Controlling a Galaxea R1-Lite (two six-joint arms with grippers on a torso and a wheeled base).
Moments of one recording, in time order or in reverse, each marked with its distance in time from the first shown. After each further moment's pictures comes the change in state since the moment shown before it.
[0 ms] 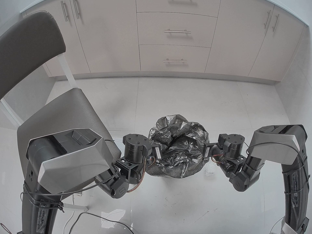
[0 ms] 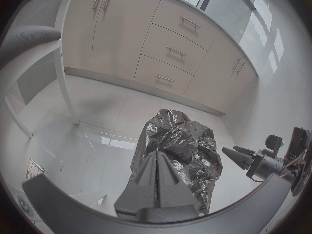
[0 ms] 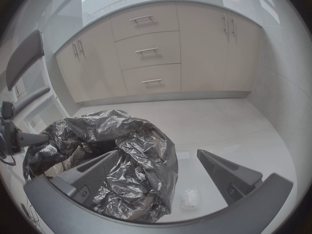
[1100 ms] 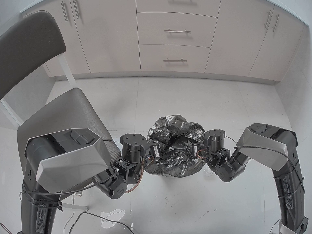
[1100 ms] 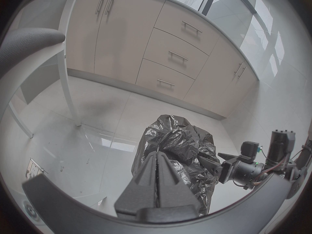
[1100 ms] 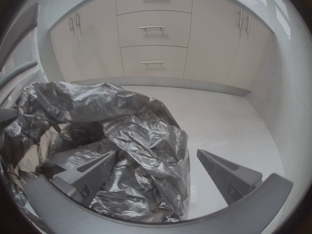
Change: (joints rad) left arm 0.006 -0.009 0.024 -0.044 0.013 -0.006; right arm 0.042 0.087 -0.323 0.401 -0.106 -0.036
